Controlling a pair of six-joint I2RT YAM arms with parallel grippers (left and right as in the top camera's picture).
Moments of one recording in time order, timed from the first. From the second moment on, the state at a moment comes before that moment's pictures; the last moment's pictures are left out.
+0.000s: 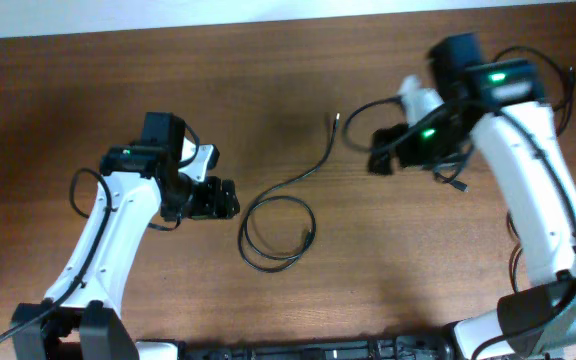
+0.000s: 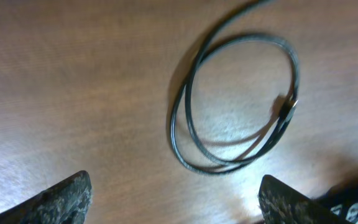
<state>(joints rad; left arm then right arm) -0.12 1.53 1.14 -1.08 0.31 -0.03 0.19 1.64 1.63 -1.46 -0.30 0.04</state>
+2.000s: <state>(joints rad) 0.34 1.54 0.93 -0.78 0.12 -0.42 0.96 1.93 1.17 -0.43 -0.07 0.15</state>
